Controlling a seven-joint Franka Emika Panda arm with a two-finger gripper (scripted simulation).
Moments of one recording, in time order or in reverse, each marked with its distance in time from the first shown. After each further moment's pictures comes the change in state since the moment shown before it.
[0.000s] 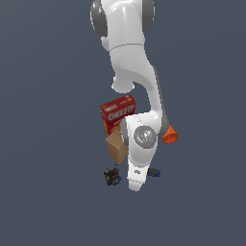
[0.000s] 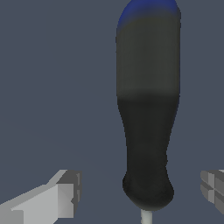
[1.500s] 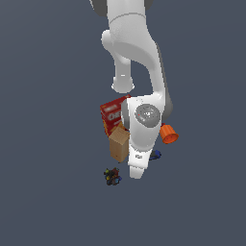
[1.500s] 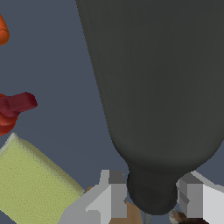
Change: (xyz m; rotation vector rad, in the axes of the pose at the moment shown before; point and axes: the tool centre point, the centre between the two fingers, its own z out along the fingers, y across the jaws) arm -0.005 -0.028 -0.060 -0.003 -0.002 0.004
